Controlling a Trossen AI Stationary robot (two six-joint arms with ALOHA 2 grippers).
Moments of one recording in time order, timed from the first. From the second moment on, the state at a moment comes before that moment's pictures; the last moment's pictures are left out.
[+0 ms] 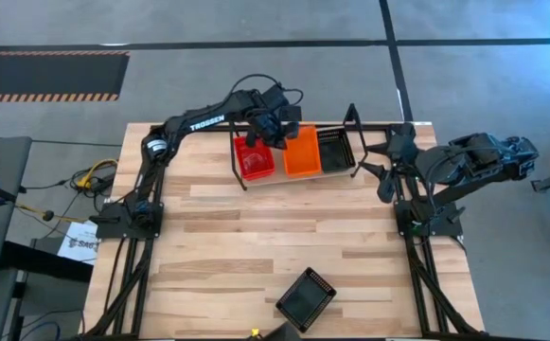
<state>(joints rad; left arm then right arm) 0.53 2.14 2.01 -0.97 0.37 -0.95 0.33 1.00 1.48 -1.07 0.74 0.31</state>
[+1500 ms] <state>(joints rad) 0.54 2.16 2.19 -1.11 0.31 -0.66 0.33 1.04 1.48 -1.10 0.74 0.31</state>
